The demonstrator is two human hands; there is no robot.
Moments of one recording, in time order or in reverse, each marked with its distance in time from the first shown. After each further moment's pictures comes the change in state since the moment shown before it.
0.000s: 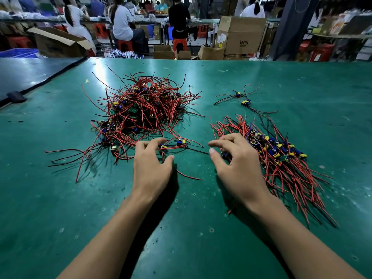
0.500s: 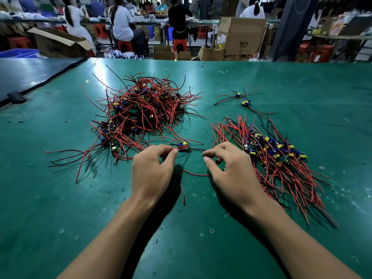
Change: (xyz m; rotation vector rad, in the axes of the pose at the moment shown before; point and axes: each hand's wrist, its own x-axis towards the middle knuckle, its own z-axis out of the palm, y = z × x) left_hand -0.007 0.005 0.000 -0.080 0.129 0.207; right_hand -0.007 0.006 0.008 0.002 -0.096 -0.047
